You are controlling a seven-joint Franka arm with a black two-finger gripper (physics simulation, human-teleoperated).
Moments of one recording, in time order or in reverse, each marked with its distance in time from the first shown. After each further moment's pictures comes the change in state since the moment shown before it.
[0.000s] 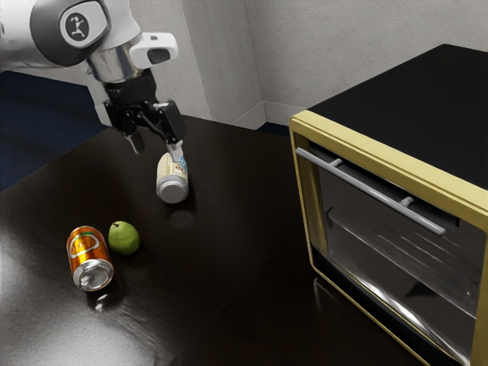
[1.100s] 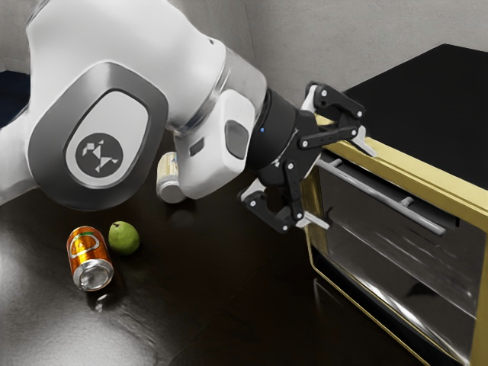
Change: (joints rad) arm -0.109 -0.400 -0.420 -0.550 -0.335 0.771 1.650
